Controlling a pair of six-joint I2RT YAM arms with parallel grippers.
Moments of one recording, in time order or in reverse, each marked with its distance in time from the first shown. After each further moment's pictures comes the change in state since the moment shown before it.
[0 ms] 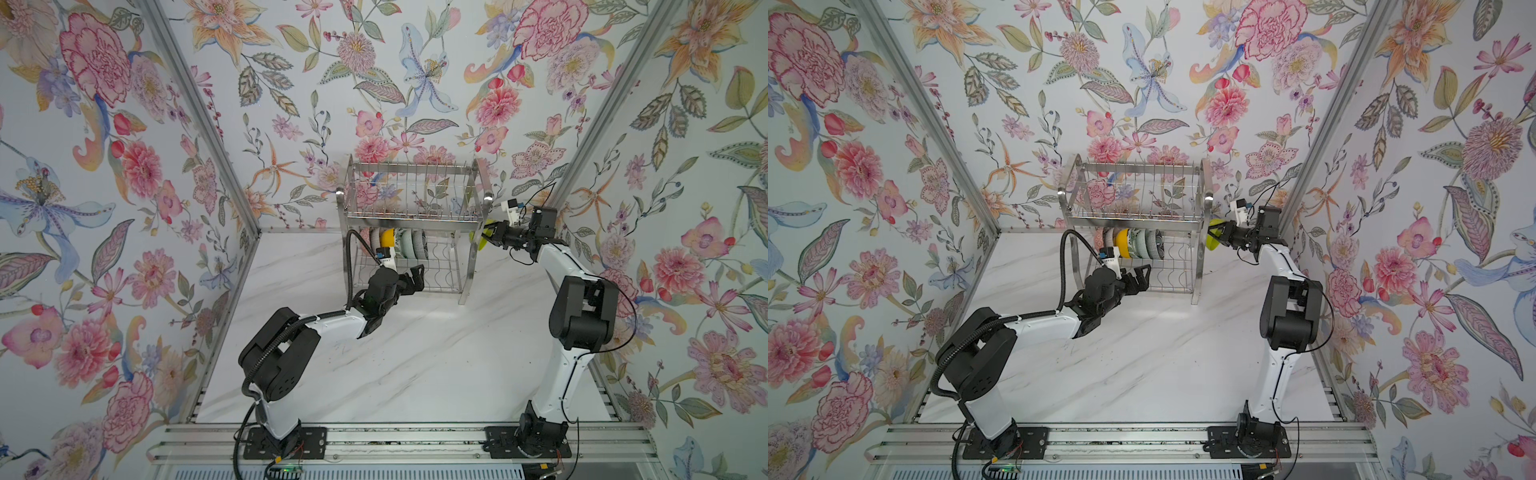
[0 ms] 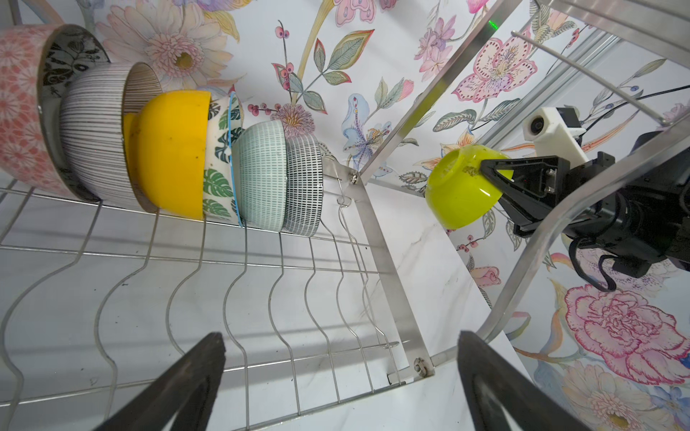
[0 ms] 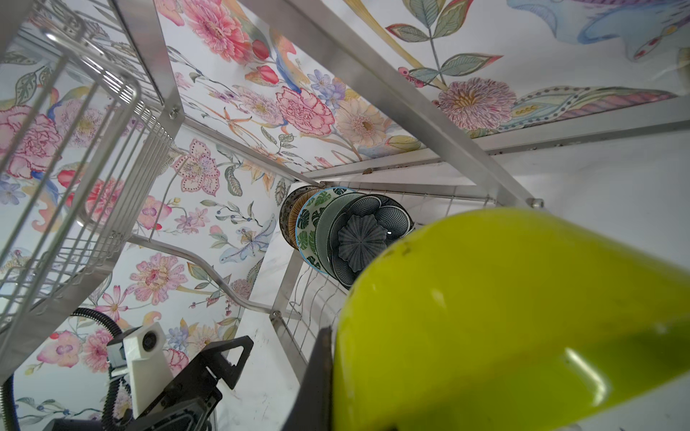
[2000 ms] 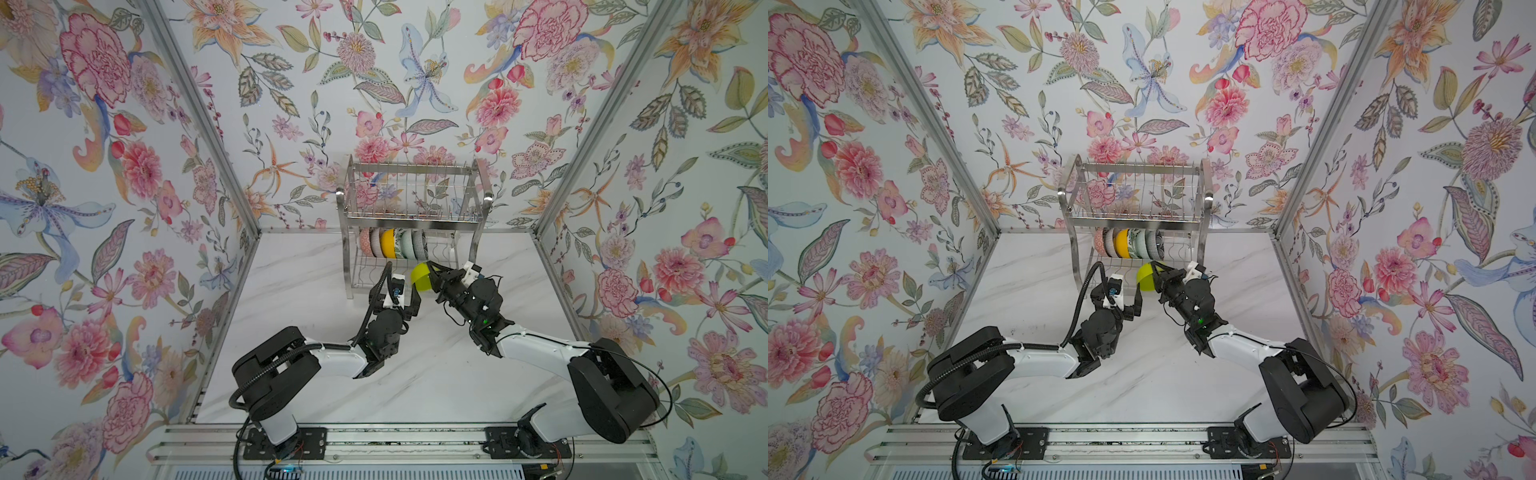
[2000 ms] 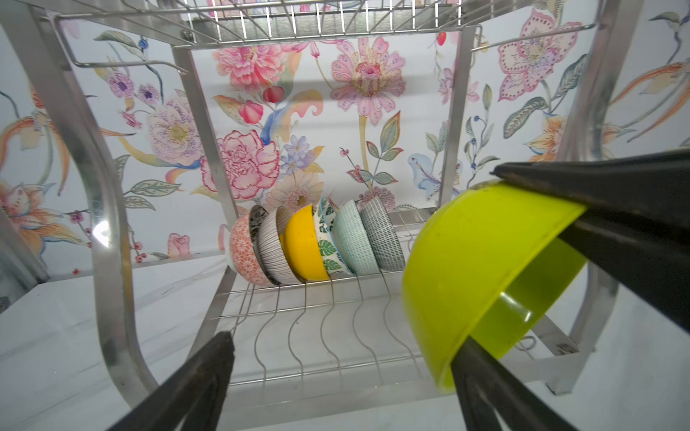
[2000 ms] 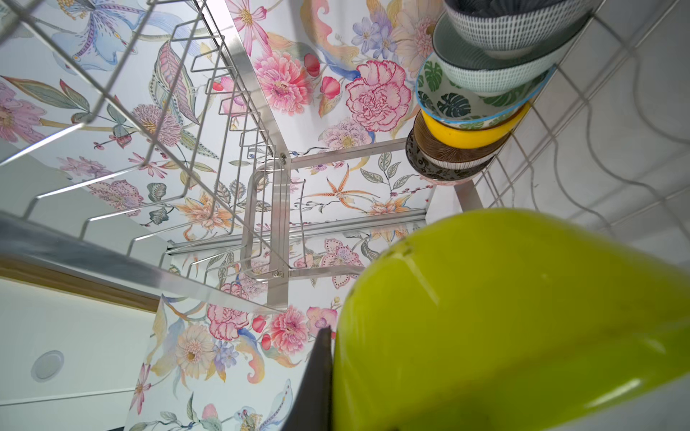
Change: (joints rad) left arm -0.244 -0.104 -0.286 0.415 -0.565 0.670; right arm 0.676 -0.675 -1.049 0.956 1.040 1.264
